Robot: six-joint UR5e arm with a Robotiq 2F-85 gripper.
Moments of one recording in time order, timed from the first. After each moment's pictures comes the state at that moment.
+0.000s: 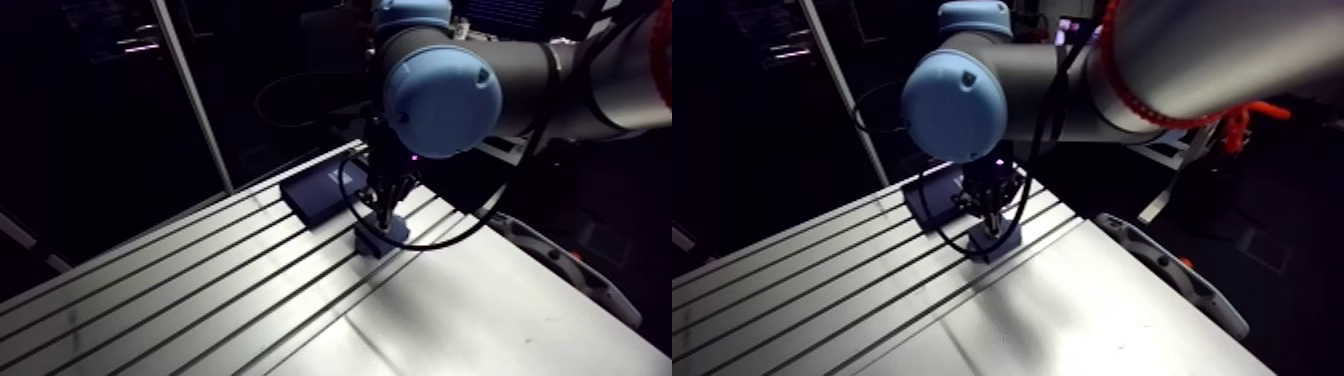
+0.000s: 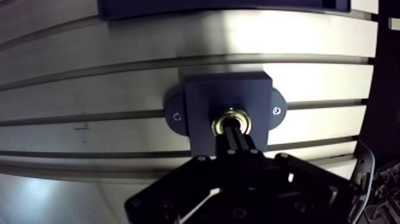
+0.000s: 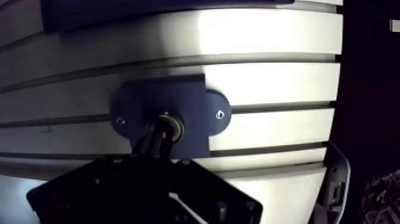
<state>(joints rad) -0.67 -1.26 1.97 -2.21 -1.60 -2.18</state>
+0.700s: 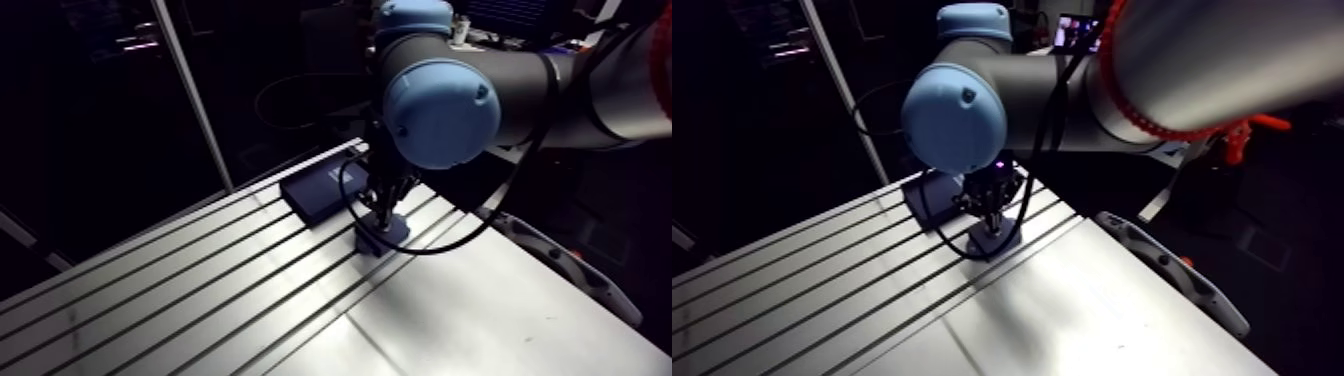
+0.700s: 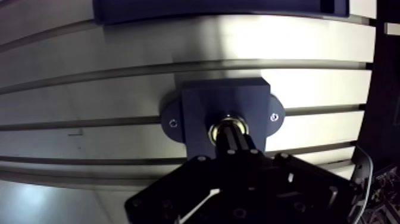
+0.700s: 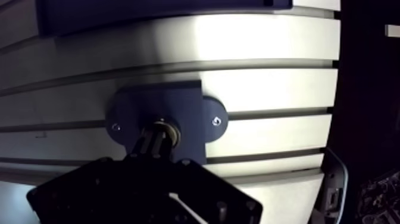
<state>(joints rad) -0.67 -1.26 1.99 -2.27 -1.60 -2.19</state>
